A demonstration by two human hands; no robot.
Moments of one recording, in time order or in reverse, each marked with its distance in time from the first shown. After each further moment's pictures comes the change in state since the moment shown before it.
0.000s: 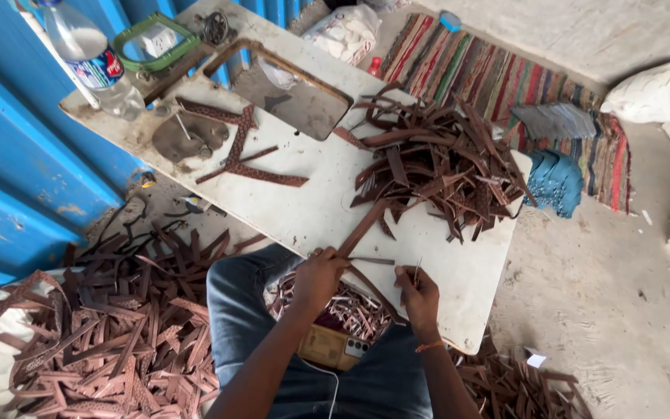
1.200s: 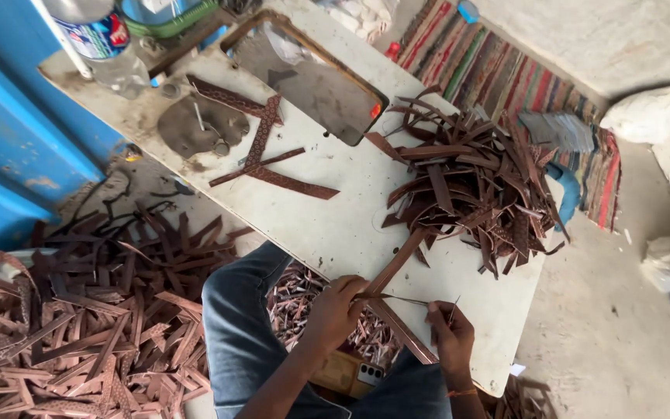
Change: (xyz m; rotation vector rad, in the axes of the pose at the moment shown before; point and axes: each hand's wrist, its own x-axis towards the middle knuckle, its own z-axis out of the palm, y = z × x) left_hand -0.016 -0.031 0.000 -0.434 -0.101 -0.121; right_hand 0.003 0.015 -0.006 -0.027 0.068 0.006
